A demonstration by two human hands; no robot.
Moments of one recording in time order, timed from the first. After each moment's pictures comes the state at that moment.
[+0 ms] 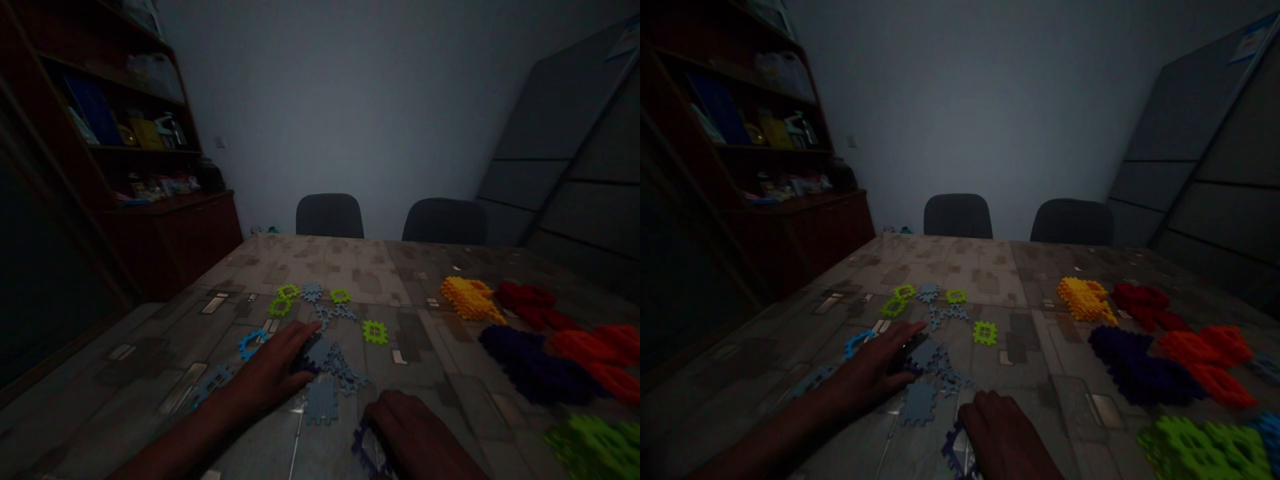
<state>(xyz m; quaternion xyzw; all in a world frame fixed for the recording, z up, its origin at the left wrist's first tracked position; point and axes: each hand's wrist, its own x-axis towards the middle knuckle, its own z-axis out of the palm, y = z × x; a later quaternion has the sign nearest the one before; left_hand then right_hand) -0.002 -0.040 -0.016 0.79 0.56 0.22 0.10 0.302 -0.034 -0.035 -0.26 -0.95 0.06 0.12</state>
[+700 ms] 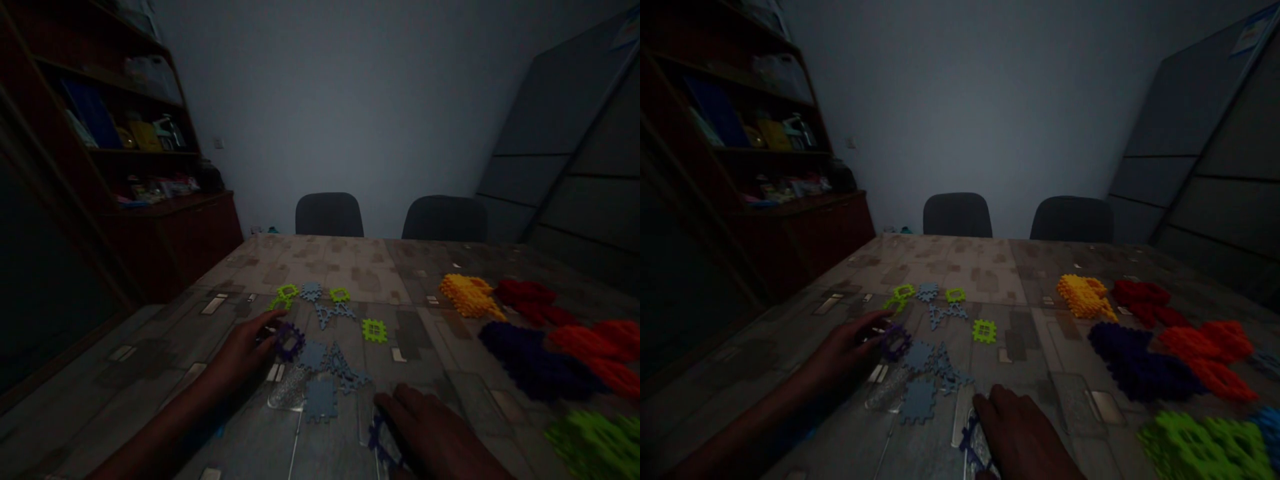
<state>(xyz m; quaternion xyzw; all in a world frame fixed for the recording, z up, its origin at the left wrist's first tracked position) -0.038 -0.040 -0.001 0.65 0.63 0.37 0.21 0.315 -0.033 -0.022 -0.35 -0.93 0.11 0.02</state>
